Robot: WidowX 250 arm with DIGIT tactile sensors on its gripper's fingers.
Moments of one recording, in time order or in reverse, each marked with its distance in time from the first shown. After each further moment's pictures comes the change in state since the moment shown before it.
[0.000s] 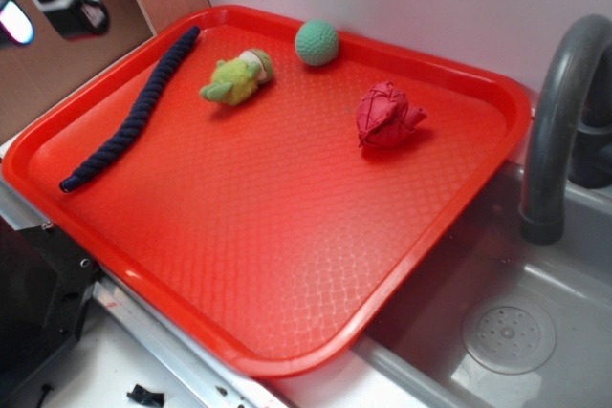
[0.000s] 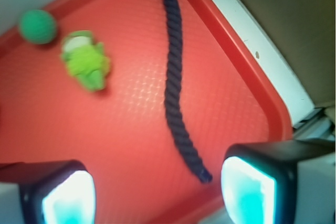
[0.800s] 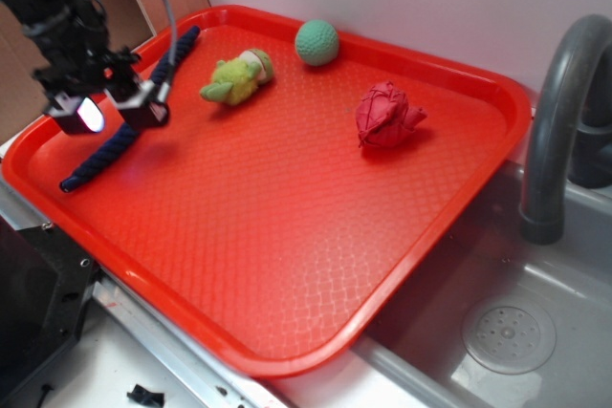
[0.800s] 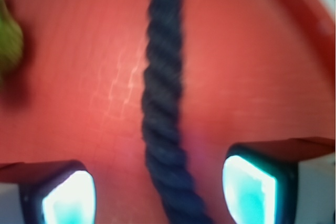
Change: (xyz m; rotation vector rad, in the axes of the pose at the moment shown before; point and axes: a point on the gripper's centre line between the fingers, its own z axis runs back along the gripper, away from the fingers) arm 0.006 0.013 -0.107 -0.045 0.102 -0.013
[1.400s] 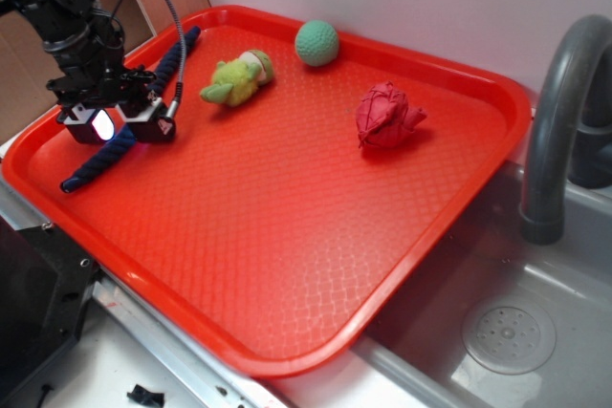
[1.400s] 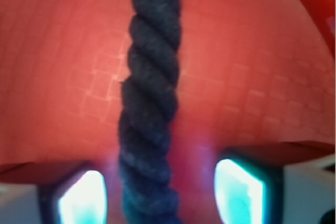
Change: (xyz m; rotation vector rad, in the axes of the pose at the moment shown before) arm 0.005 0.001 -0.012 0.047 -0.016 -0.021
